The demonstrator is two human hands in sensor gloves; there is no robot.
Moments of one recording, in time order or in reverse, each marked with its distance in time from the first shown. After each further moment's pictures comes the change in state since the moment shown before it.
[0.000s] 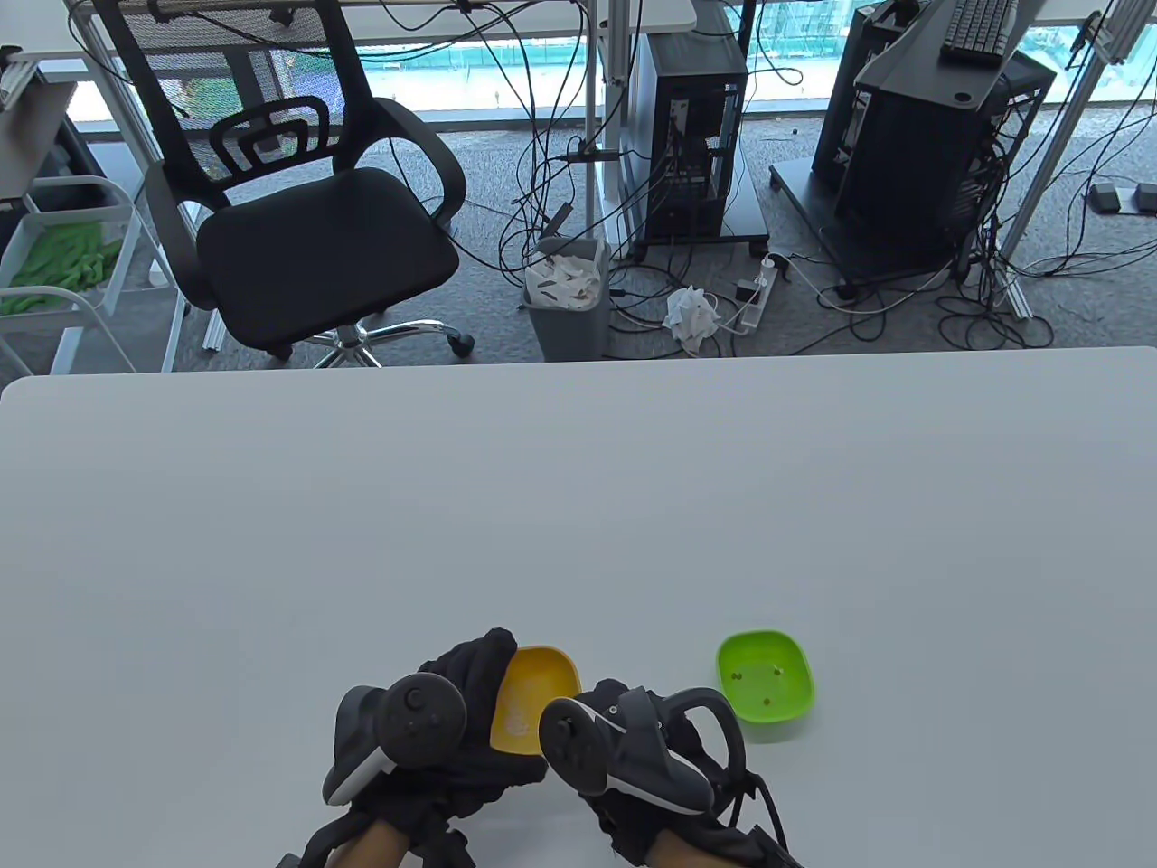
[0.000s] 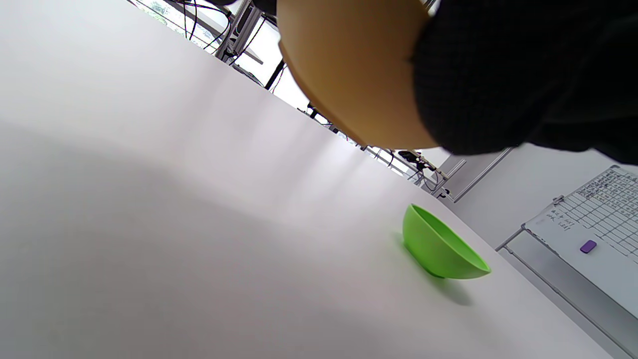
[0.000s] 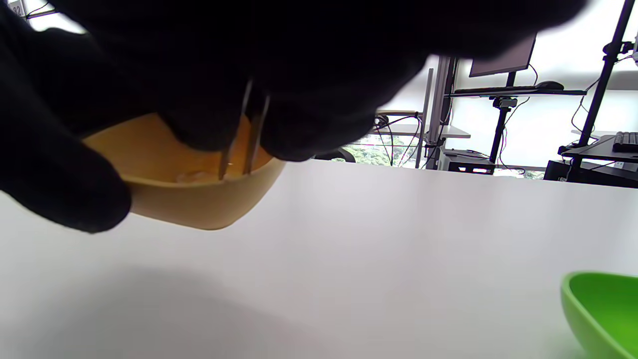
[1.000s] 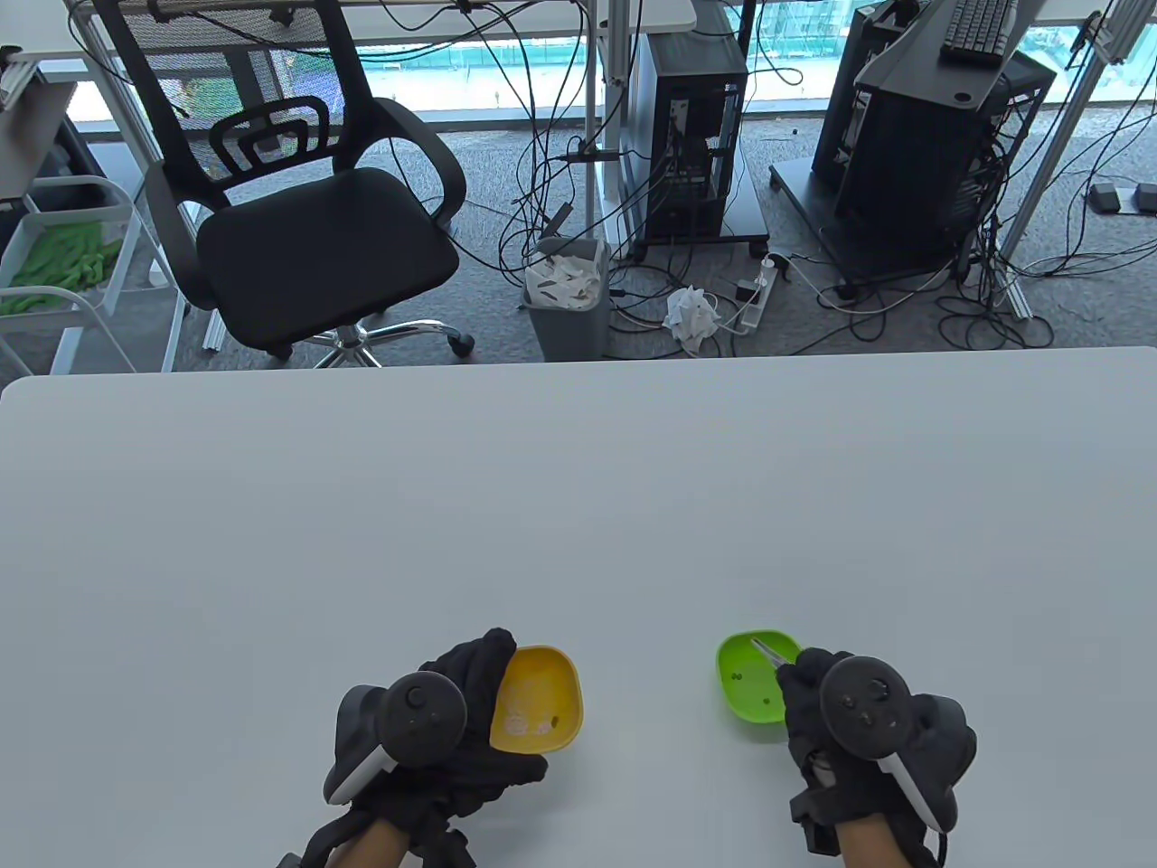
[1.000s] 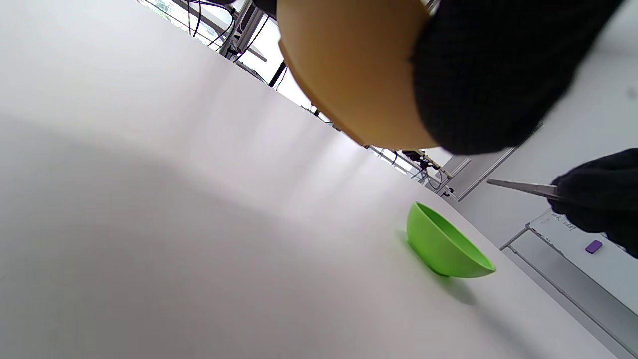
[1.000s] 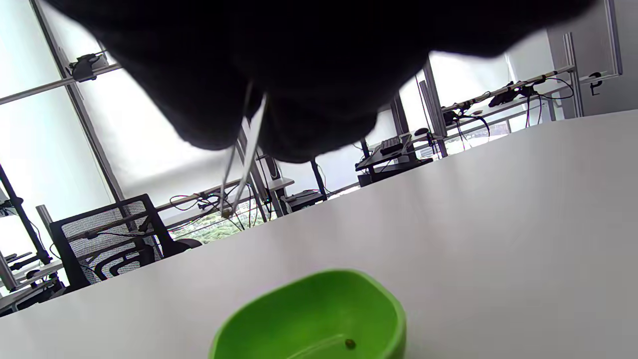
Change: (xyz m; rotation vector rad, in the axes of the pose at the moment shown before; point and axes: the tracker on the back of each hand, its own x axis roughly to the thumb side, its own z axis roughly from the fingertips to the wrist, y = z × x) left_hand 0.000 -0.001 -0.001 -0.008 0.012 0.002; right_hand -0.193 0.016 0.067 -0.268 0.549 -0.318
